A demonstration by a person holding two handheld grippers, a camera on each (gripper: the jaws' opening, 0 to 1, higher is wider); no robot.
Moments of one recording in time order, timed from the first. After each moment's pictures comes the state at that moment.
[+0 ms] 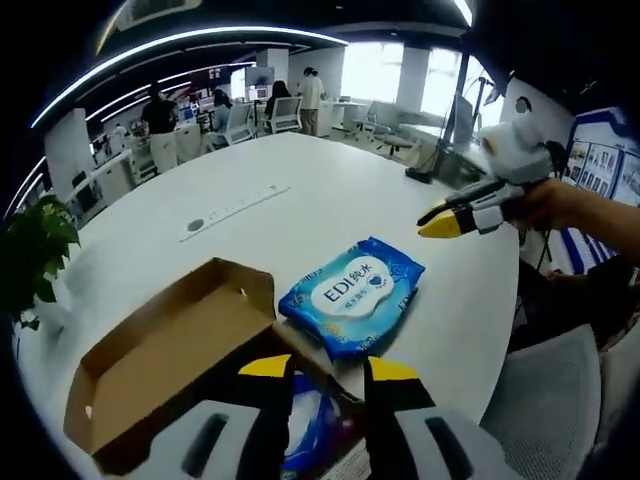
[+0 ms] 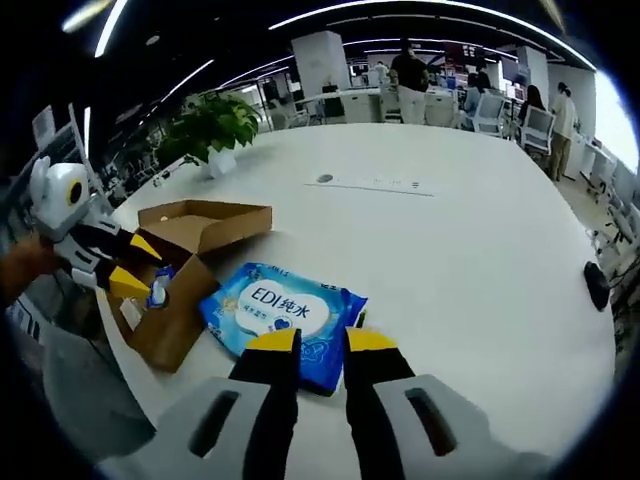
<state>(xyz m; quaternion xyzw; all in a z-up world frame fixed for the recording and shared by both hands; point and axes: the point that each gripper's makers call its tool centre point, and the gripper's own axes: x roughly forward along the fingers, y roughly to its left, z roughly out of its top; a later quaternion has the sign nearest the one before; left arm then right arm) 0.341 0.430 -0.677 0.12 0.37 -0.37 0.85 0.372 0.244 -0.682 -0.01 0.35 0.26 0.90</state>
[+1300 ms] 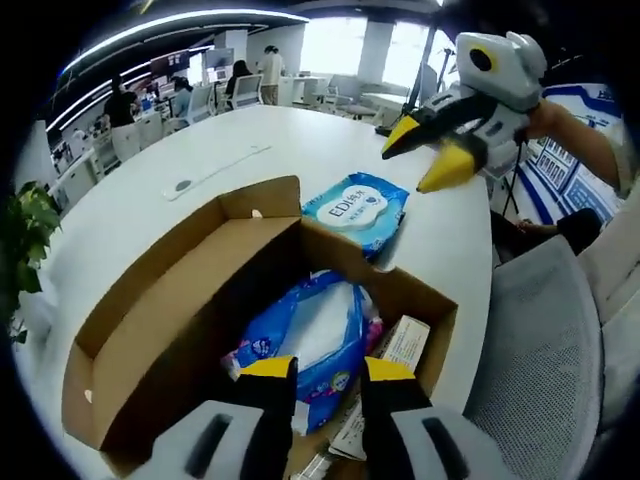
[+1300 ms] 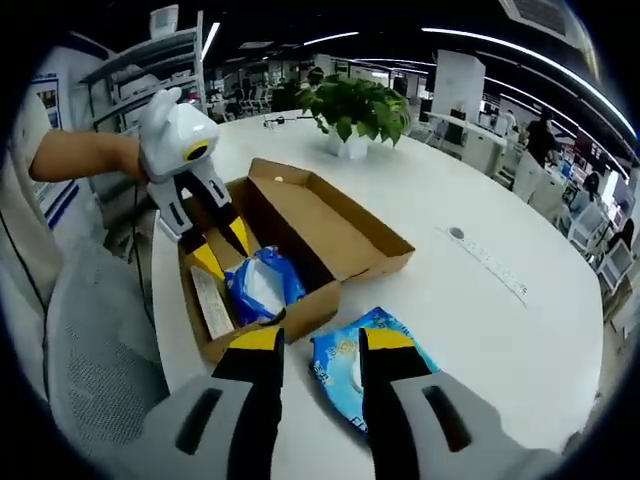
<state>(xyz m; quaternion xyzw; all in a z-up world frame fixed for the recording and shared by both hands) 0.314 0.506 -0.712 0.16 0.42 -0.45 0.78 0.343 0.393 -0.654 -0.19 0.30 0.46 0.81</state>
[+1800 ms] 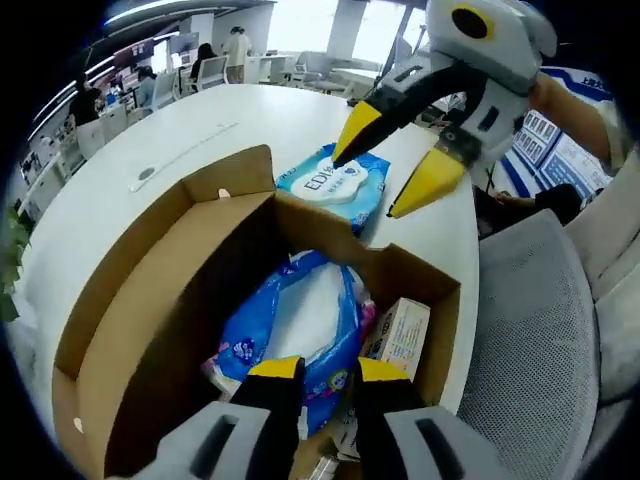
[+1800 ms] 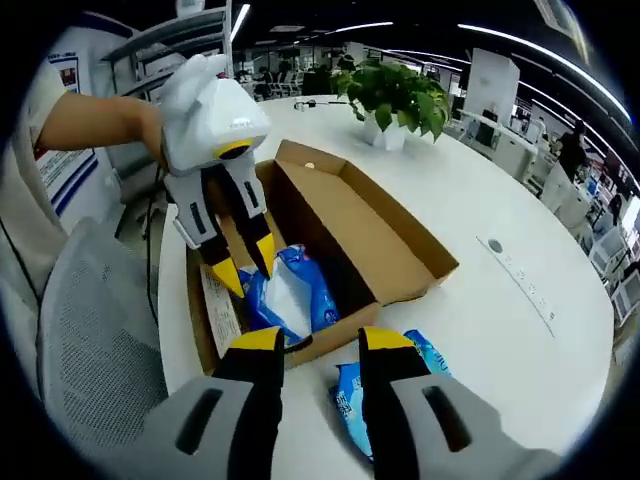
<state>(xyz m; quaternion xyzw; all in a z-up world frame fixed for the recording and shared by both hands) 0.312 0.502 -0.736 0.18 0.46 -0.49 0.72 0.341 0.438 -0.679 -0.22 0.32 0.51 0.77</state>
